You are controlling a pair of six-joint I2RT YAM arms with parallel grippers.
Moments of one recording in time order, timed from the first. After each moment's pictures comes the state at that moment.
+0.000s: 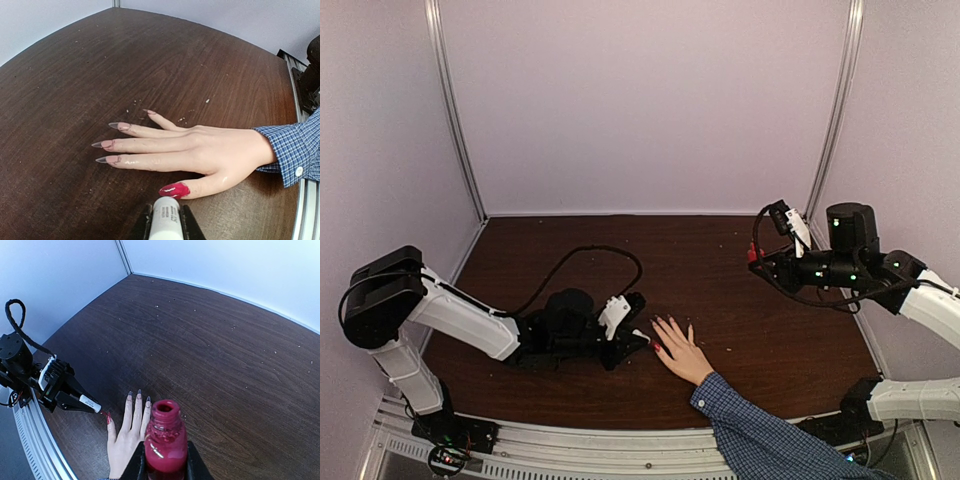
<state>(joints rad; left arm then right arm) -1.05 1.68 0.65 0.57 0.10 -0.07 0.55 0.92 0.84 -0.40 -0.26 0.12</state>
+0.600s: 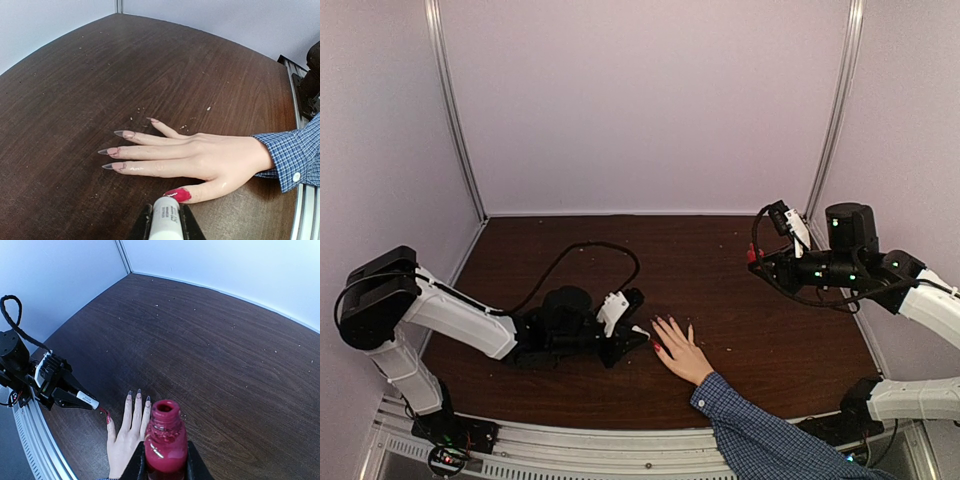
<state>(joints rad) -1.05 1.66 0.65 0.57 0.08 -0.07 0.55 0.92 0.84 -0.40 -0.26 0.12</state>
